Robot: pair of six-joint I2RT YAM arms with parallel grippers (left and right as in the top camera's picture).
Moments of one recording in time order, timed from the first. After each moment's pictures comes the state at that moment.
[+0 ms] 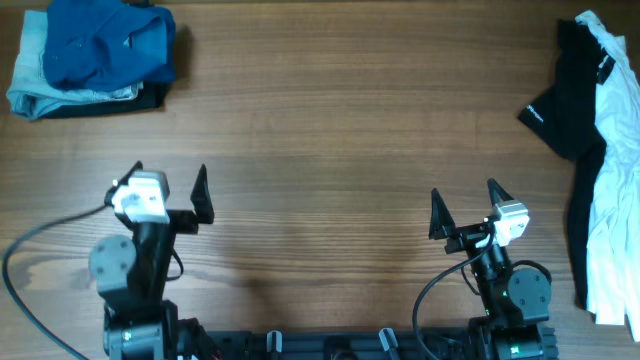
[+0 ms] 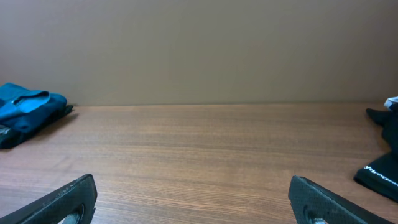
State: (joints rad) left arm 0.17 0.43 0.32 -0.04 0.24 0.01; right arm 0.11 0.02 0.01 0.00 -0.09 0.10
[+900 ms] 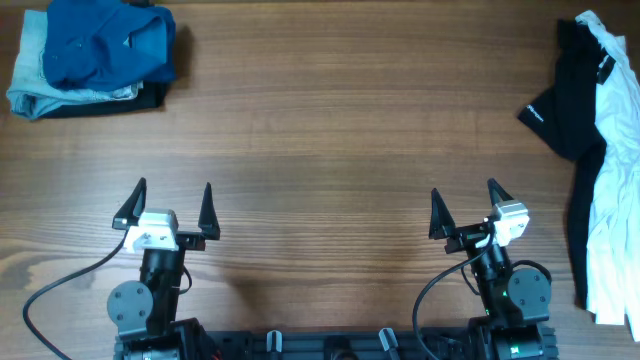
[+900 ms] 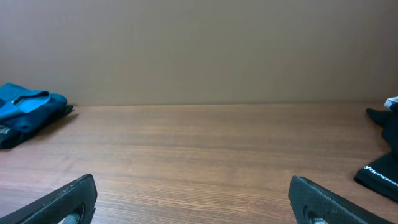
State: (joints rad) left arm 0.17 0.05 0.08 0.06 0.25 0.01; right arm 0.11 0.02 0.01 0.00 -0.09 0.10
